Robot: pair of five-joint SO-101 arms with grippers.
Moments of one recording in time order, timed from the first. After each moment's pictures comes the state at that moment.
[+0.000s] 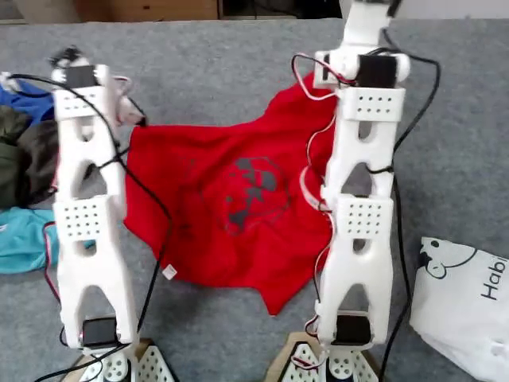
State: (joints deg) left arm -9.8 58.5 -68.6 96.2 22.0; right arm -1.4 59.7 -93.4 97.4 -9.7
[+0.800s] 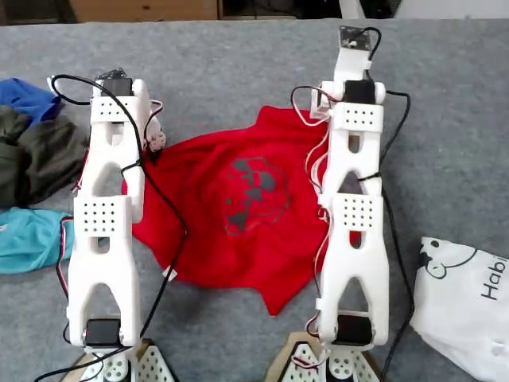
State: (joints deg) left arm -5.0 63.5 -63.7 99.3 17.9; right arm 1.0 79.0 -93.4 85.9 -9.7
